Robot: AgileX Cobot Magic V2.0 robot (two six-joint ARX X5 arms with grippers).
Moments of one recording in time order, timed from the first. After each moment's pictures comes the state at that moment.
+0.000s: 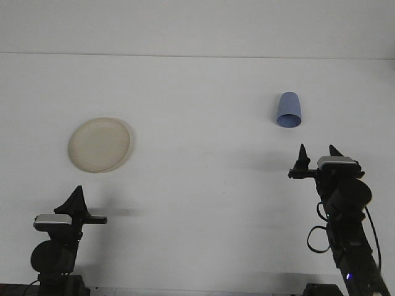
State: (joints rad) left arm 0.04 0.01 0.03 0.12 0.00 0.04; right arm -0.03 0.94 0.54 0.27 -0.08 0.08
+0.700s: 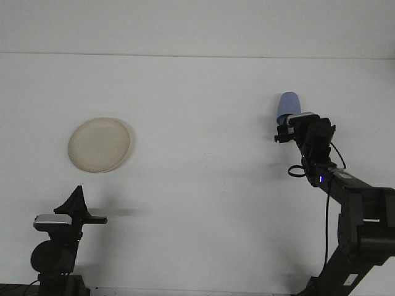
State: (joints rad) left arm 0.04 0.01 0.03 0.12 0.00 0.04; right arm -0.05 1.87 0.99 0.54 -0.03 -0.22
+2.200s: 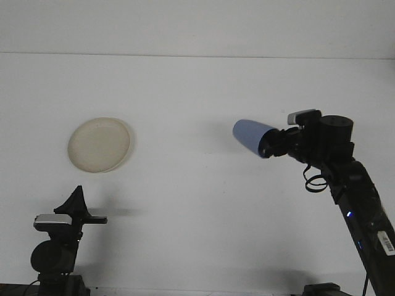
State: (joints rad) left arm 0.04 0.01 0.03 0.12 0.00 0.04; right arm 0.11 1.30 1.17 -0.46 -0.60 0.12
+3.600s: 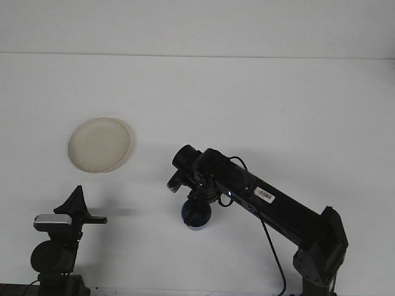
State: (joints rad) left arm 0.04 0.01 0.03 0.12 0.00 0.04; right arm 0.85 1.90 1.66 -1.28 -0.10 -0.10
